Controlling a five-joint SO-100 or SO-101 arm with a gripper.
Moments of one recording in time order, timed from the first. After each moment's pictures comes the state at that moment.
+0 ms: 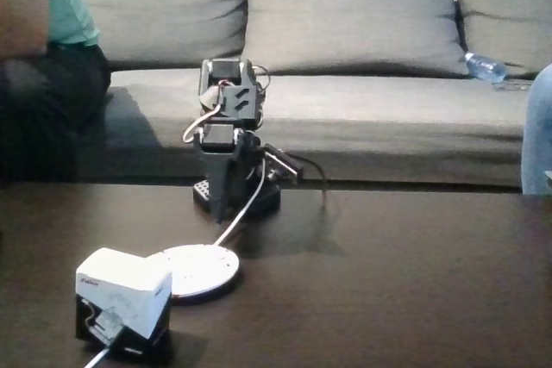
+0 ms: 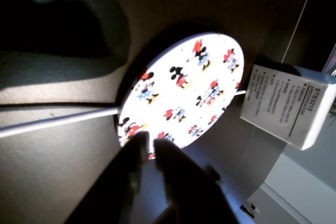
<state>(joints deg) 1.8 192.5 172.3 72.9 -3.3</state>
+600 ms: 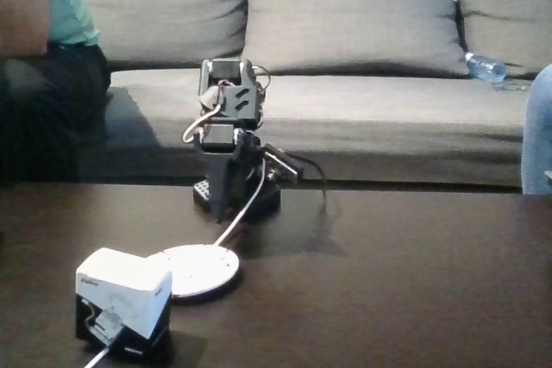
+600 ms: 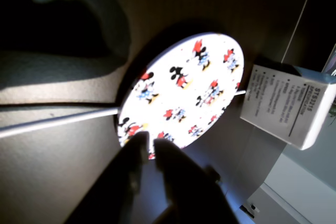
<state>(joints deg) 1.8 192.5 172.2 72.9 -3.3</state>
